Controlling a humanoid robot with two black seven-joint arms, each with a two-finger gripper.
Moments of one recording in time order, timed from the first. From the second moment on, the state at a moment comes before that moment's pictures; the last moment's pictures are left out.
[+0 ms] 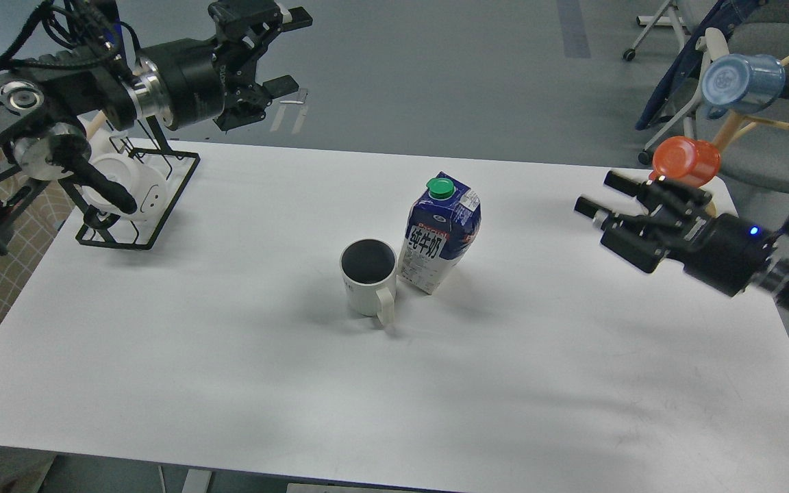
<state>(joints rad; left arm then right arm) -0.98 0.72 -0.65 -1.26 0.53 -0.39 0.04 0.95 -0.98 0.15 1.43 -1.42 -0.47 0.49</state>
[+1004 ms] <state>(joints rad) -0.98 0.30 -0.88 -0.60 0.40 -0.49 -0.11 1.18 -0.04 0.75 0.32 -0.58 0.29 0.49</state>
